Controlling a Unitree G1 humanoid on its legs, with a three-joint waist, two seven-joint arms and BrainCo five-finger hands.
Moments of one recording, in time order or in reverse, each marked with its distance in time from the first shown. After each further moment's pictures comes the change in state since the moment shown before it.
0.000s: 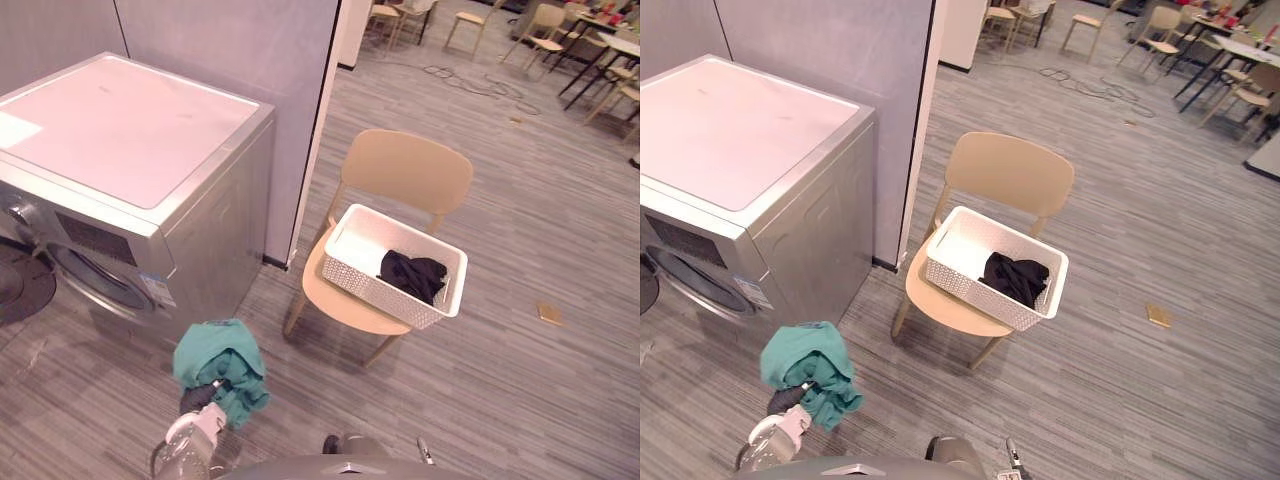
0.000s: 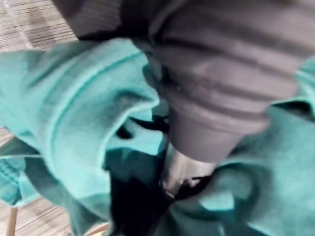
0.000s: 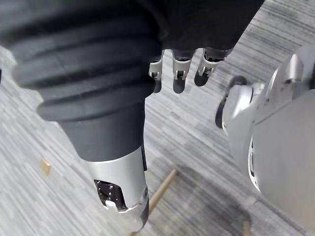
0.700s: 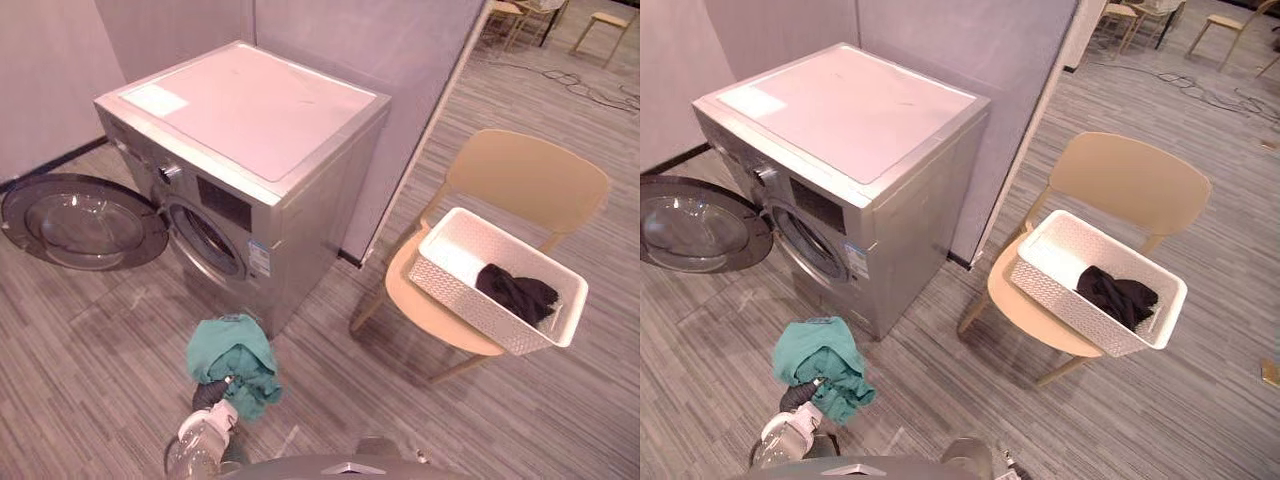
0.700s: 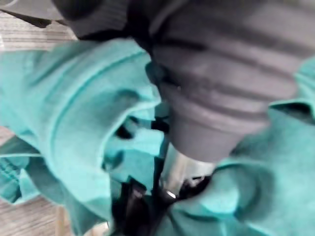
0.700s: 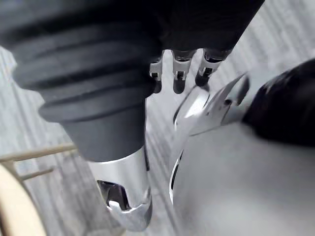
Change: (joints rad) left arm 0.044 0.004 -0.071 -0.062 -0.058 -0.008 0.002; right arm -0.028 -0.066 0.073 0.099 -0.176 0.038 0.000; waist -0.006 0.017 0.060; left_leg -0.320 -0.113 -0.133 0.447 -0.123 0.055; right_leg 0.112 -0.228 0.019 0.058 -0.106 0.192
